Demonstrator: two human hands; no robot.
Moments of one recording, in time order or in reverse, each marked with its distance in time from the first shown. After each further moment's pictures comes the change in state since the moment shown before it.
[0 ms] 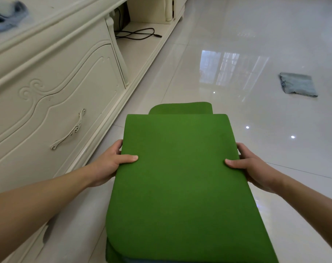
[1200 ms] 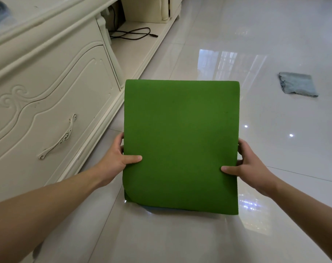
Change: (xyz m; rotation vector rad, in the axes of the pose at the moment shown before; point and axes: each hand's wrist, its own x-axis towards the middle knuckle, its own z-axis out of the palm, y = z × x) left_hand 0.043 -0.002 0.012 -0.003 0.159 0.135; right_hand 0.019 0.007 -0.001 -0.075 0.178 -0.210
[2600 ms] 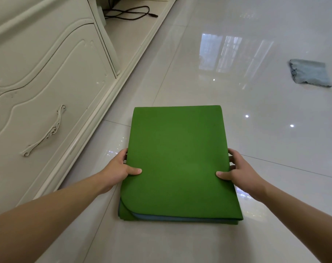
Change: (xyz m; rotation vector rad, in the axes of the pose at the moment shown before) left_hand 0.019 -0.062 -0.003 0.147 0.005 -0.273; right_hand 0.026 0.051 0.014 -0.097 0.021 0.232
